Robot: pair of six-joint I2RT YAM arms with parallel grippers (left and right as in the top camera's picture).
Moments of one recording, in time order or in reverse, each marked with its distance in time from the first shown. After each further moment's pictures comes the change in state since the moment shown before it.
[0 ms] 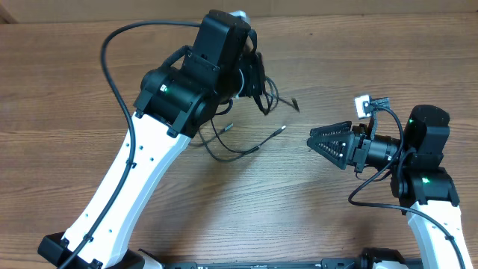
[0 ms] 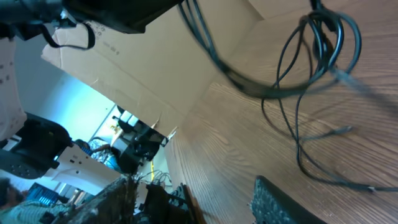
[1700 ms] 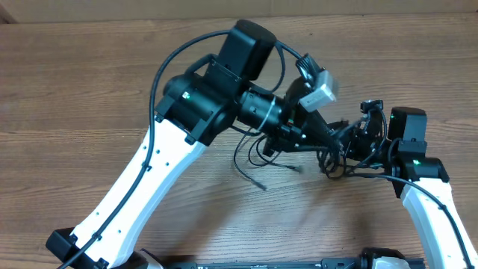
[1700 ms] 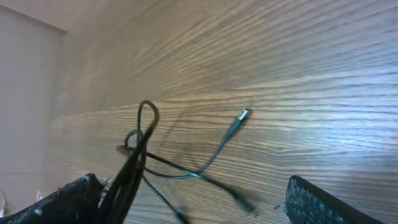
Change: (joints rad) left arm -0.084 0.014 -0.013 0.062 1.146 0.723; right arm 0.001 0.167 0.000 -0.266 0.687 -0.045
